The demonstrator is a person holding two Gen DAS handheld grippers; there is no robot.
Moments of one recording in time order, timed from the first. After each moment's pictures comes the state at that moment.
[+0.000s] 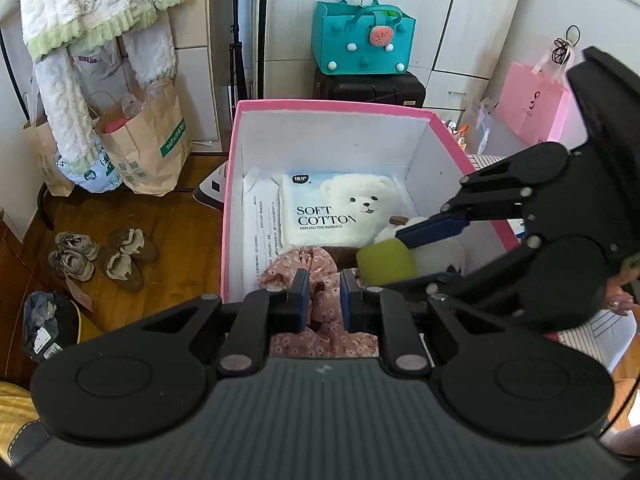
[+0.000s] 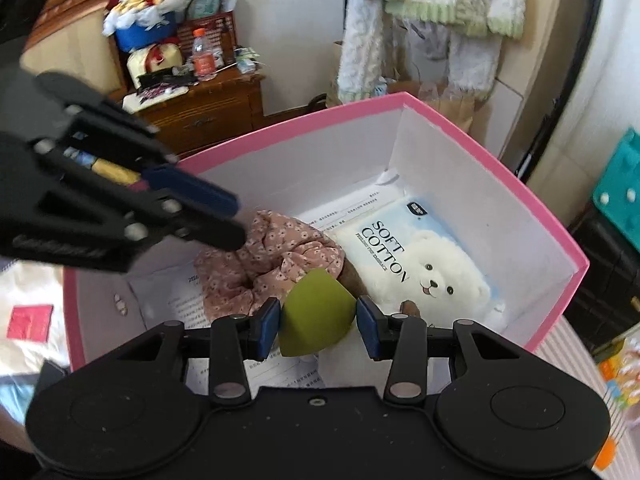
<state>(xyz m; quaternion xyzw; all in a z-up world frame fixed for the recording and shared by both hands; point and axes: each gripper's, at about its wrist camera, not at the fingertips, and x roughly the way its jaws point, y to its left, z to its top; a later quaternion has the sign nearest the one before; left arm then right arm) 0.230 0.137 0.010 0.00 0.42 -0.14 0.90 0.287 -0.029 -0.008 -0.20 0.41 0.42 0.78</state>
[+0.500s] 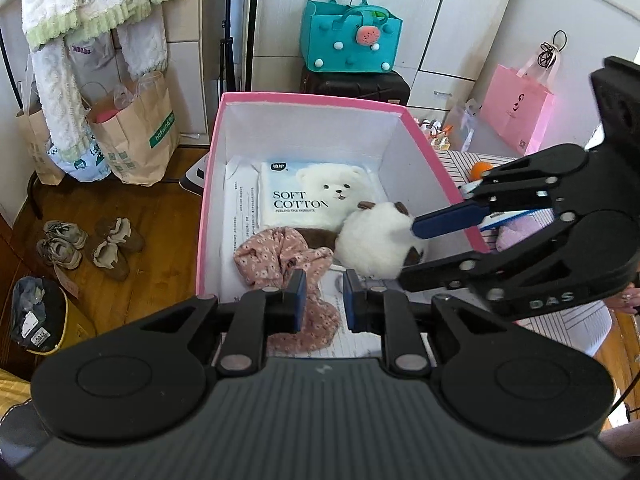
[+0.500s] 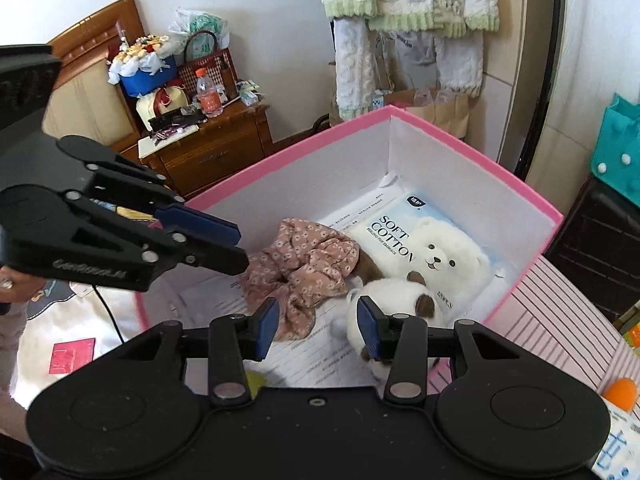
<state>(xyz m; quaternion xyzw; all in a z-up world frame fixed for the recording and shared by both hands) 0.203 0.131 0.020 -0.02 0.42 -0.15 0.89 0.257 -0.067 0.018 -0.13 0.41 0.43 0.80</state>
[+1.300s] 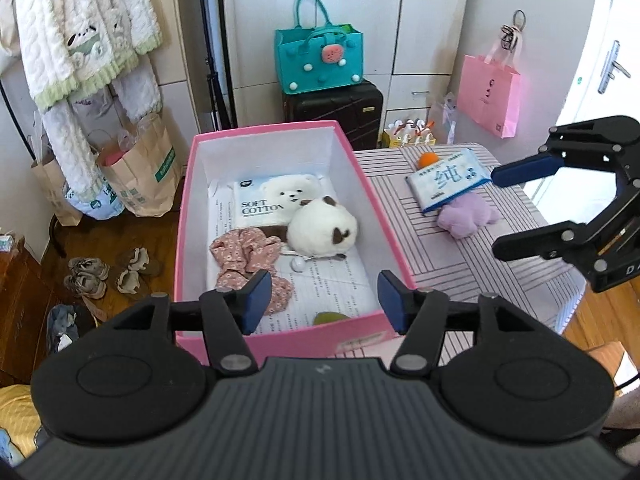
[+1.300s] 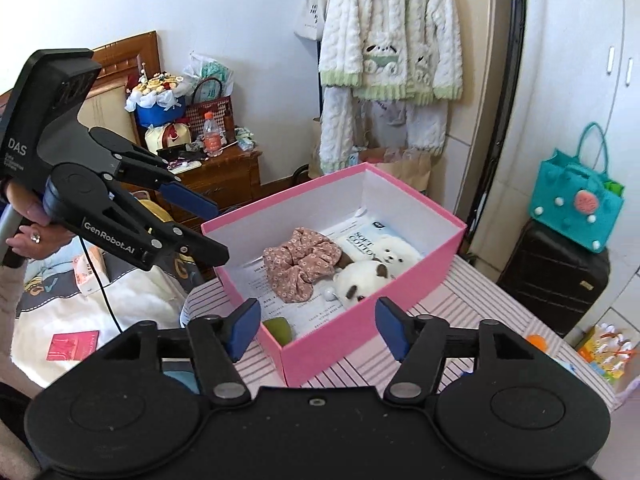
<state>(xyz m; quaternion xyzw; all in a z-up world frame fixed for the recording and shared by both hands) 0.114 0.080 0.082 0.05 0.39 -0.16 0.91 0.139 -0.162 0.096 -0.14 0.32 0.40 0.85</state>
